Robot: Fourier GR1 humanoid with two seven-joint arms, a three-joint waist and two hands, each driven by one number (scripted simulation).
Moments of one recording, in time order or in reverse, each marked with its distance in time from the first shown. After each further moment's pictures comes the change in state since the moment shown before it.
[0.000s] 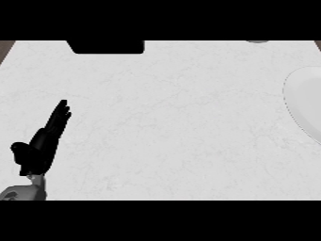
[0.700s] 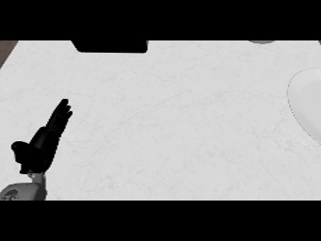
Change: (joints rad) left arm -0.016 -0.004 0.017 0.027 -0.012 -0.032 -0.023; right arm -0.507 0.044 0.340 0.354 0.179 -0.068 0.054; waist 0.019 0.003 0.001
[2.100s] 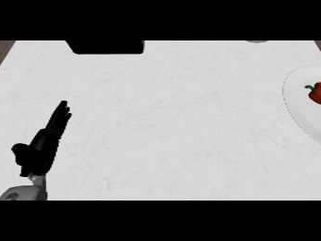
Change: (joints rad) left arm 0.018 -0.025 0.017 -0.022 -0.026 0.009 0.012; right arm -0.345 0.094 -0.311 0.599 -0.295 -0.186 -0.284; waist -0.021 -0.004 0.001
